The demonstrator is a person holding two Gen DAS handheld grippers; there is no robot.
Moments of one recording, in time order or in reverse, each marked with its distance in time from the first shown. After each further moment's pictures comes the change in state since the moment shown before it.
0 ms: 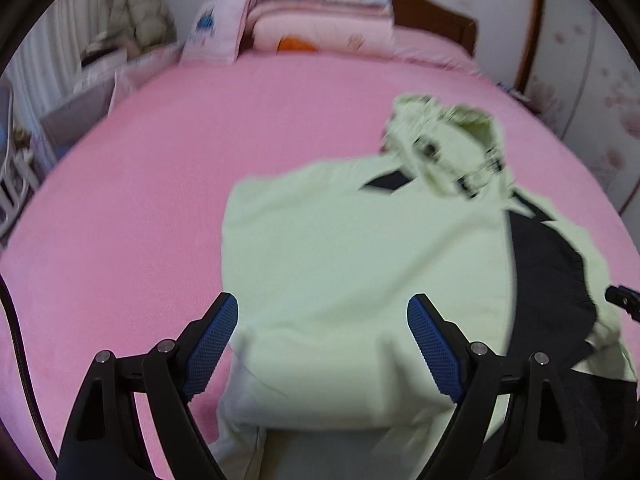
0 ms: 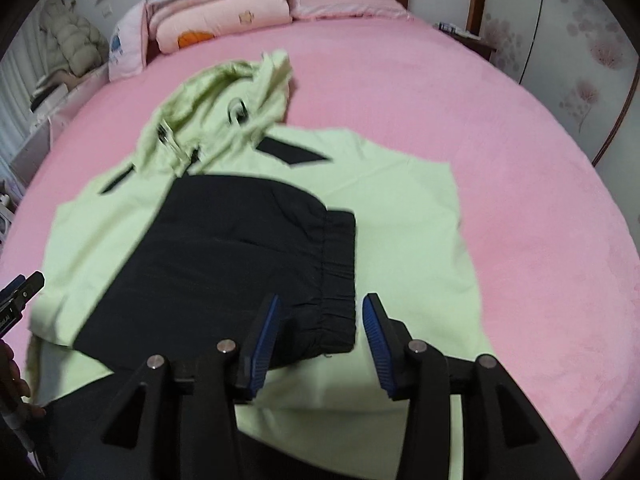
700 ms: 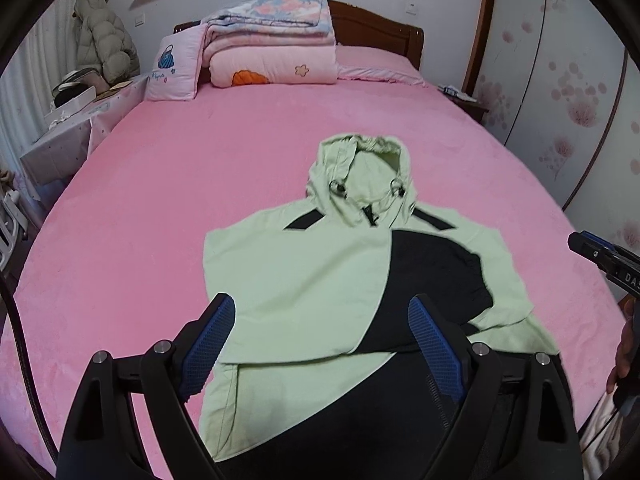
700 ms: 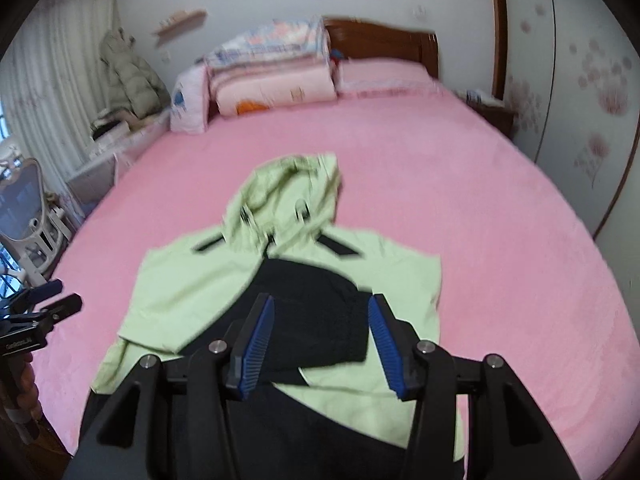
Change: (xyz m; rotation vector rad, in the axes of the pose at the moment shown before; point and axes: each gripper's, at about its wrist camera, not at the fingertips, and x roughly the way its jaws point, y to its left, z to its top) left arm -0.146 -0.046 0.037 0.074 -0.004 -0.118; right arm -0.148 -0.001 0.023 -0.077 -0.251 0.154
